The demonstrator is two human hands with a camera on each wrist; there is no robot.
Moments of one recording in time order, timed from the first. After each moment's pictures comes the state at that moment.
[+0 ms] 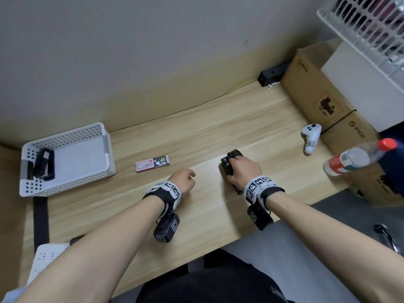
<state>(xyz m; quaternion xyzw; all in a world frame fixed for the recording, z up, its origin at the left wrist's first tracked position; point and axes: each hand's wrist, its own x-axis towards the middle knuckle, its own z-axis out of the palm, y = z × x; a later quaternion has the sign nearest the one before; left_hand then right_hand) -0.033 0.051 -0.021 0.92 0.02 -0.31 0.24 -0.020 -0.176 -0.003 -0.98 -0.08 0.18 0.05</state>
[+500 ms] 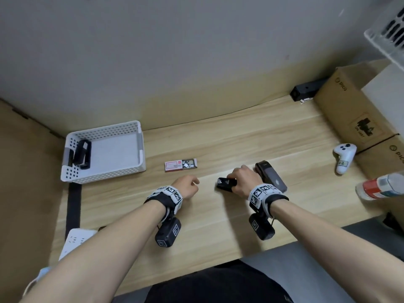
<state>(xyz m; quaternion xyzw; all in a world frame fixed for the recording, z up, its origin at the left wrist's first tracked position) -0.052 0.134 -0.013 0.91 0.07 -0.31 0.28 -0.013 -0.098 -0.006 -0.95 -0.18 0.25 0.08</state>
